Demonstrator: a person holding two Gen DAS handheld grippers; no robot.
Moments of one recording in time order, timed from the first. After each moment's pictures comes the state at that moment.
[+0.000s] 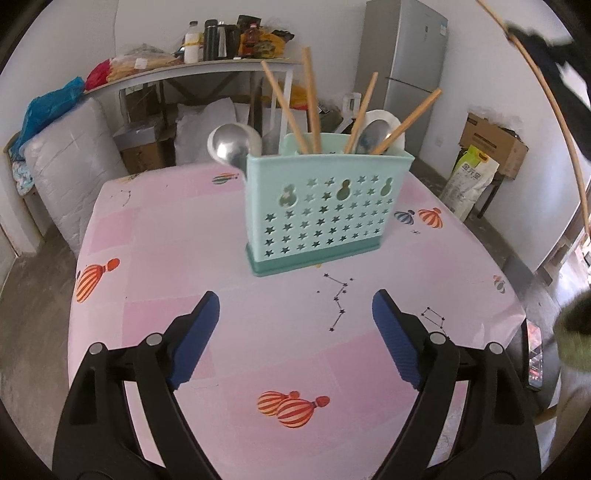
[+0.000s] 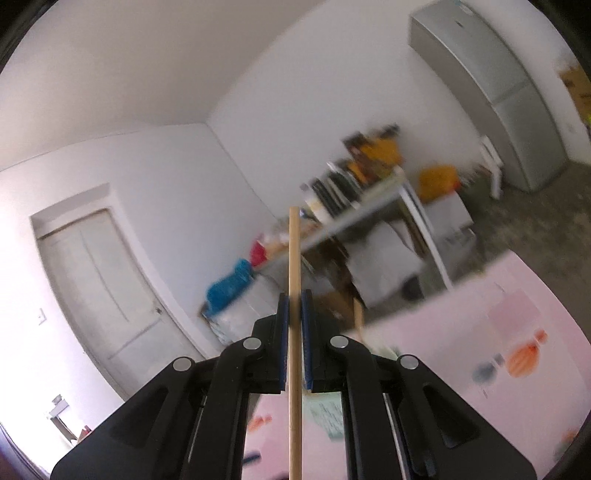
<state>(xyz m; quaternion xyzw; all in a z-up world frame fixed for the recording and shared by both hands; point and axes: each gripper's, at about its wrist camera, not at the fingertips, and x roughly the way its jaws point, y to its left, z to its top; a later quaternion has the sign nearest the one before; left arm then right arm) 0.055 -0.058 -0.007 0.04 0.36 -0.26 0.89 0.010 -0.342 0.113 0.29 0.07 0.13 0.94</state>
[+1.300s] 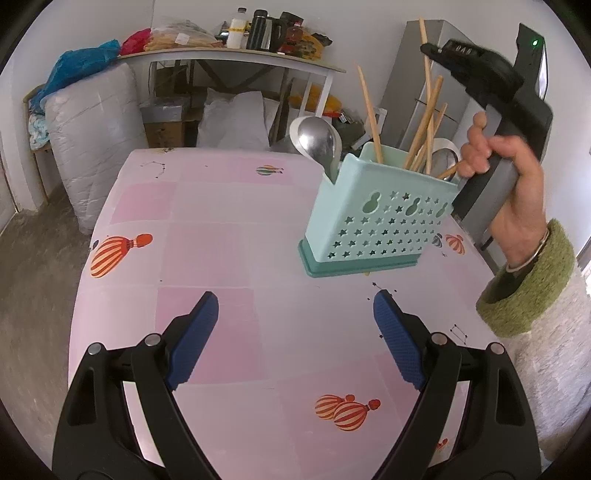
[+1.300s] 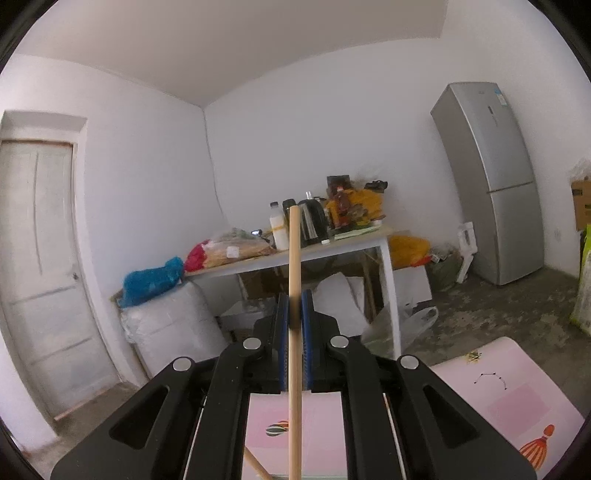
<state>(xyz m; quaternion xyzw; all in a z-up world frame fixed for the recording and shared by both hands) 0.086 0.004 -0.022 -0.03 0.37 -0.23 0.90 0.167 -0.248 0.077 0.12 0.03 -0.01 0.99</state>
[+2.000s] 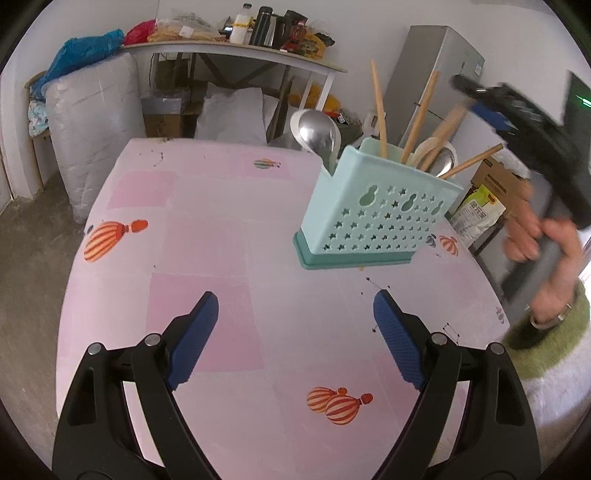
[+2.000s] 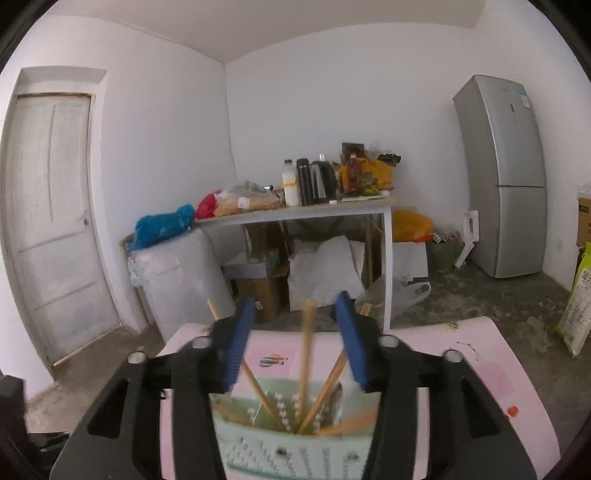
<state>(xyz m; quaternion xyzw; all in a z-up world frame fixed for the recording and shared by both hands) 0.079 0.005 -0.032 -0.06 0.38 -0.24 0.89 0.097 -0.246 0.069 0.07 0.11 0.02 0.99</state>
